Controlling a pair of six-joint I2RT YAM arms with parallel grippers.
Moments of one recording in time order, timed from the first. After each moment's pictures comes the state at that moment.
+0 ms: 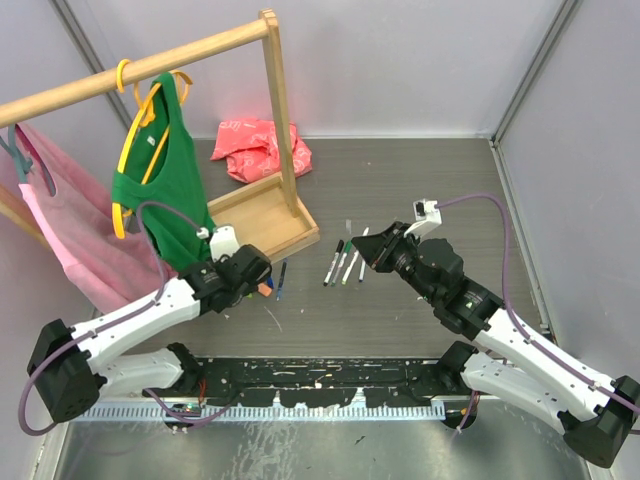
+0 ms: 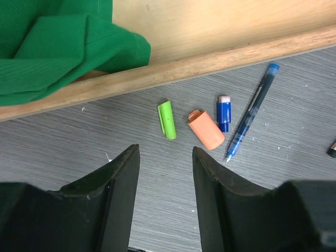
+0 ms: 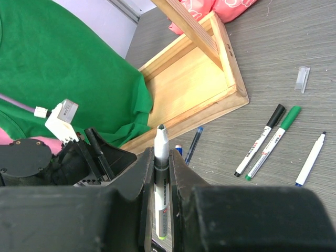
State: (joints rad) left arm -0.83 1.09 0.77 -0.79 -0.64 -1.01; right arm 0.78 0.74 0.67 -0.09 0.19 0.79
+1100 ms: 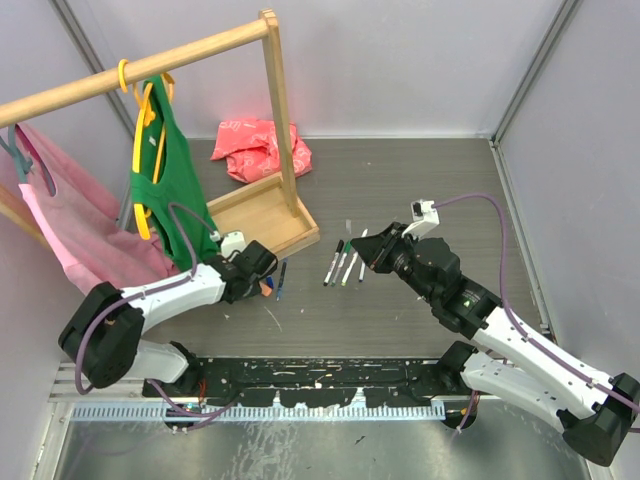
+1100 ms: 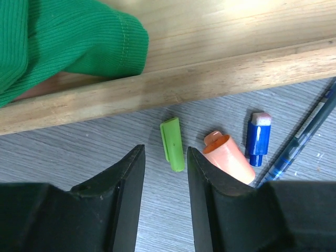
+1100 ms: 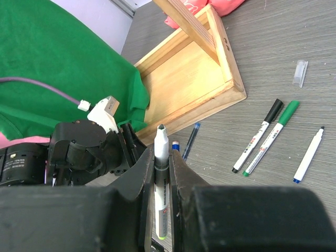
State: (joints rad) left arm -0.70 1.36 0.70 -0.57 -0.51 -0.95; right arm 0.78 0.76 0.67 -0.10 0.19 0.80
